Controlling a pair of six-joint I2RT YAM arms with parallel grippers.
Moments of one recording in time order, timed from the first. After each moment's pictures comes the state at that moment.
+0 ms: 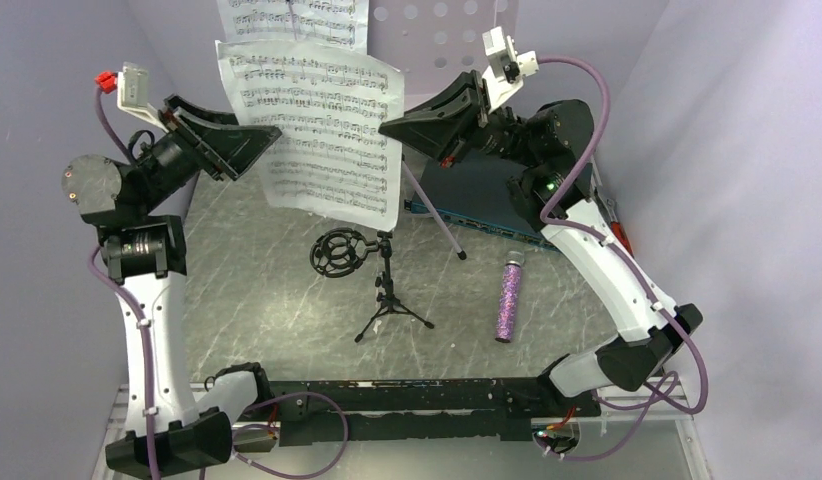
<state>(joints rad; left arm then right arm) 0.21 1.02 1.40 0.21 0.99 -0.95 0.62 1.44 1.70 0.42 -0.87 0.54</state>
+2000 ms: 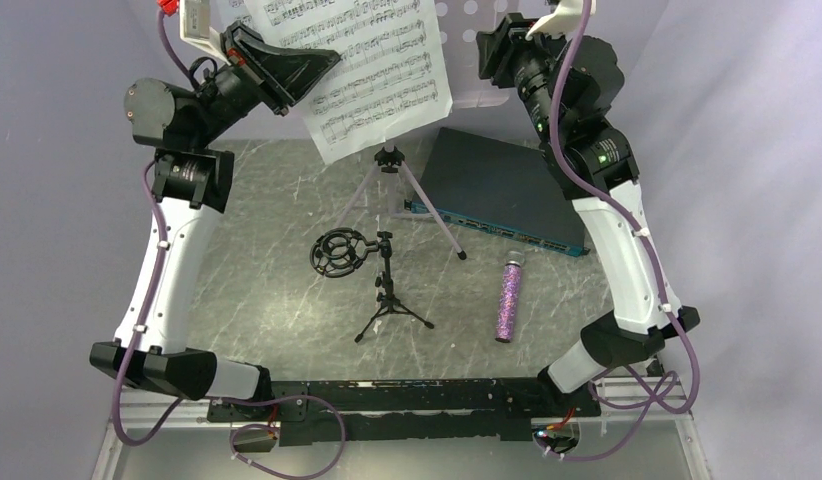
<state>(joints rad) -0.20 1.37 1.77 0.35 0.79 -0.79 0.51 1.55 2.19 -0.42 0.23 0.10</state>
